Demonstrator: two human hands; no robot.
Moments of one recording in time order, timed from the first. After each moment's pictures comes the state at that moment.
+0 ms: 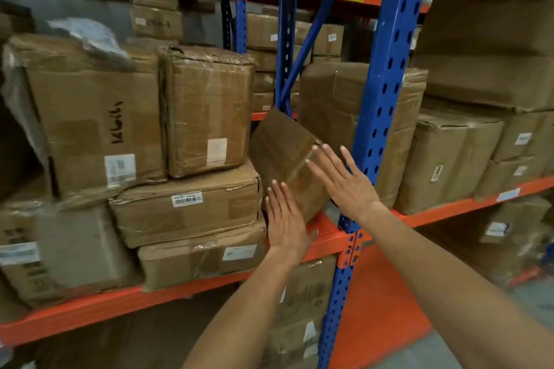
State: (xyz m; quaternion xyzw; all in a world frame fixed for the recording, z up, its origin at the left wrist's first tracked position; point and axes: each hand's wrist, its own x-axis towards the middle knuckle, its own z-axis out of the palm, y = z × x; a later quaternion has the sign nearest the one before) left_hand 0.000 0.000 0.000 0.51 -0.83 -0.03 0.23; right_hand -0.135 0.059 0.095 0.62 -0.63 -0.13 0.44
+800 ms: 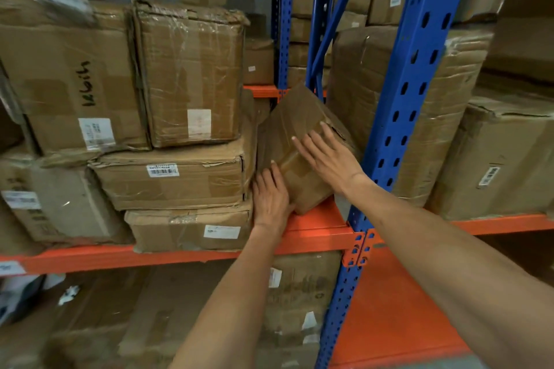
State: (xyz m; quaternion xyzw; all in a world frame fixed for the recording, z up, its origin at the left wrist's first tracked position) left_hand -0.022 -0.036 -0.010 0.63 -0.73 0.12 0.23; right_hand -0.169 -0.024 0.090 0.68 -0.49 -0.18 0.51
